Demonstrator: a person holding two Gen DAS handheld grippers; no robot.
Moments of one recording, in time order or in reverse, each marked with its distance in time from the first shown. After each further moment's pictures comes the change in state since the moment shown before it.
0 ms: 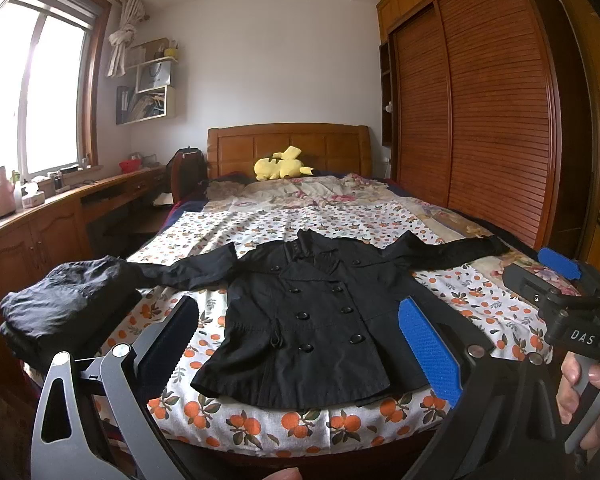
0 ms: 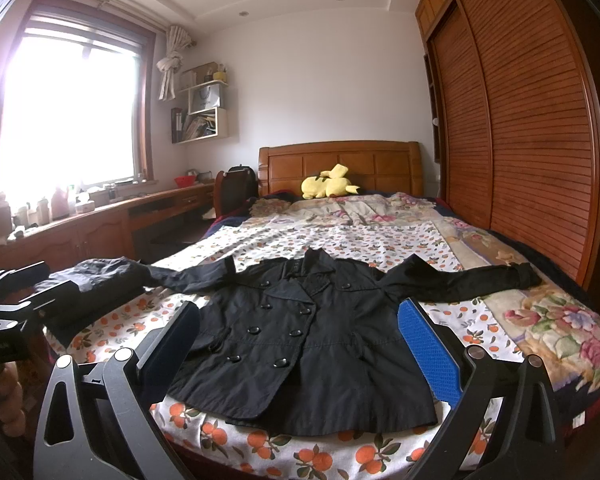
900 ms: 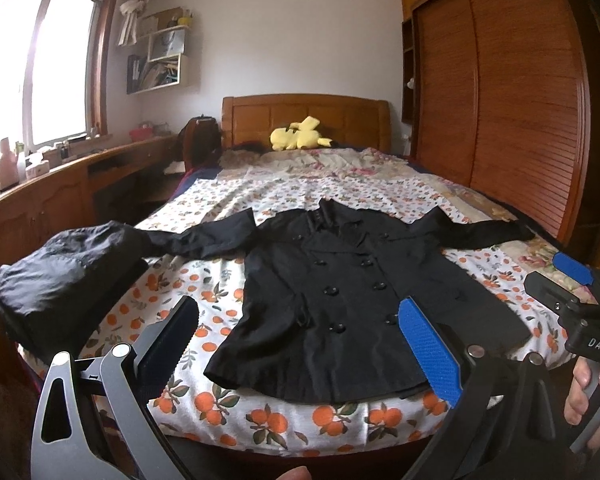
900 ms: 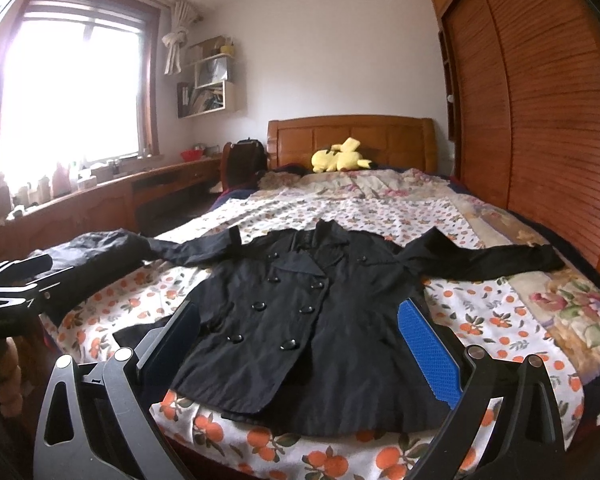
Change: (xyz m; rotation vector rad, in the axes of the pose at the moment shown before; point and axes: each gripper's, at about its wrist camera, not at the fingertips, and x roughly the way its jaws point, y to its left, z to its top) left arm 0.065 0.045 -0.024 -0.043 0.103 0.040; right arm 0.061 0.004 -0.026 -0.013 0.091 0.036
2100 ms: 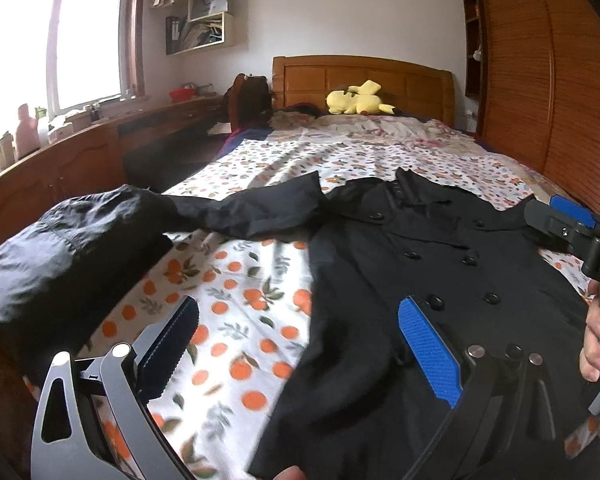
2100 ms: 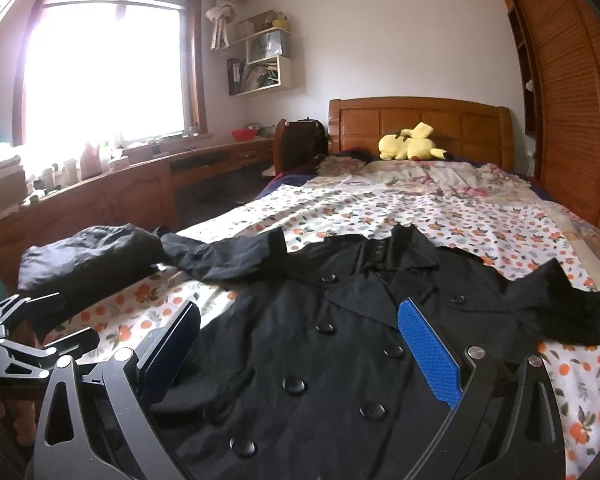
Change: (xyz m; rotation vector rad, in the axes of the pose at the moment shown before) left arm 0.169 0.081 0.003 -0.062 0.123 0.185; right arm 0.217 0.029 0.049 -0.069 0.052 0.231
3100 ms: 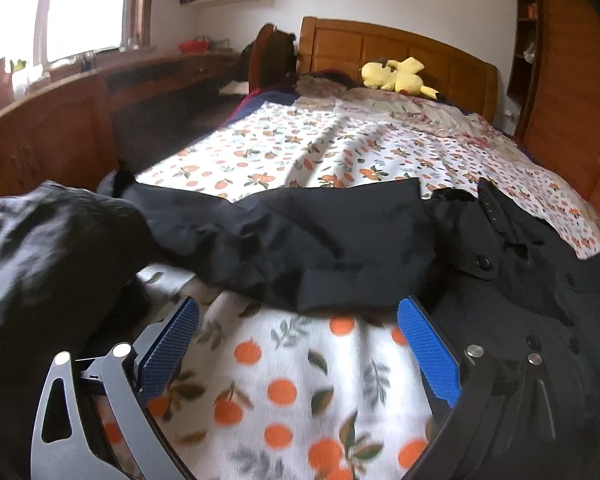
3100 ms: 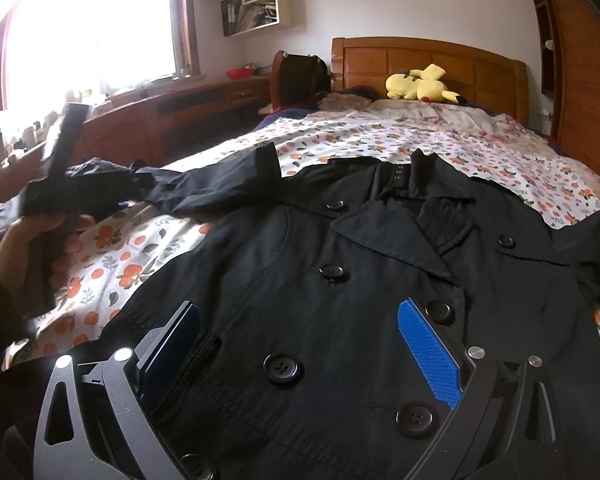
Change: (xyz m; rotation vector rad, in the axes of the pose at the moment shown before) left arm 0.238 0.097 0.077 -0.130 0.136 -0.016; right arm 0.101 -0.006 -0.051 -0.015 0.209 -0.001
